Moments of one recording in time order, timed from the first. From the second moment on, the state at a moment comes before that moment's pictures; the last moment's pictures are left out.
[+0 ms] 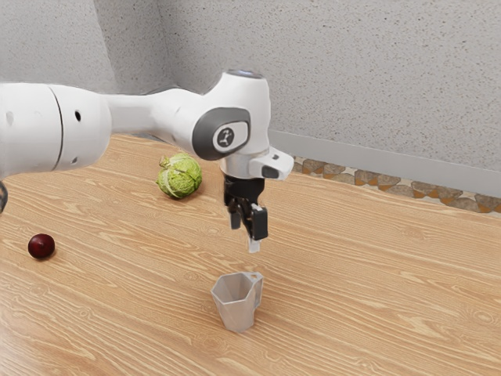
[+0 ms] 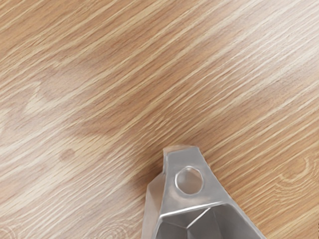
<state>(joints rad) -0.32 0.30 0.01 -1.70 -0.03 1.81 0.31</state>
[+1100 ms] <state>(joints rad) -0.35 0.51 0.01 -1.75 -0.04 1.99 0.02</state>
